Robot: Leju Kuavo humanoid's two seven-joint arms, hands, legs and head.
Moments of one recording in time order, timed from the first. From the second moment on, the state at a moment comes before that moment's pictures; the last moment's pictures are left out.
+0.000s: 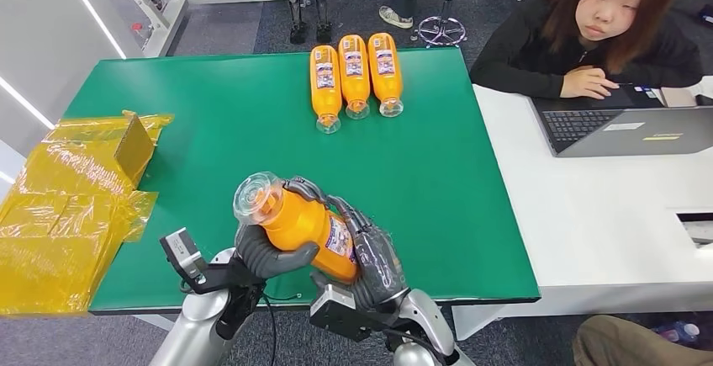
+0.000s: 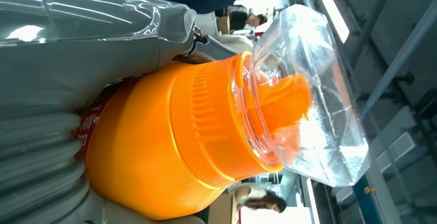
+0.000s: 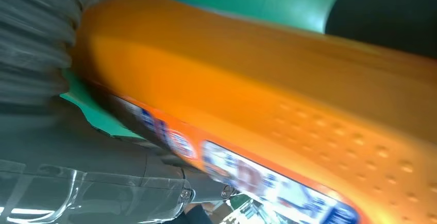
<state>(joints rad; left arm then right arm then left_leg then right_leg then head) -0.28 -0.16 -0.30 -1.12 0.06 -0.35 -0.68 -0.16 0.12 0.80 -1.35 0.79 -0.47 -0.39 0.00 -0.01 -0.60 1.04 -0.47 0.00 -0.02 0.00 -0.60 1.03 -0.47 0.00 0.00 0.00</state>
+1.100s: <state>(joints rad) -0.36 -0.16 -0.24 -1.05 0.05 -0.29 -0.67 -0.15 0.12 0.80 -1.33 0.75 -0.58 -0.42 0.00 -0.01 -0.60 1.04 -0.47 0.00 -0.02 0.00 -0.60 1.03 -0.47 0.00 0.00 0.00</state>
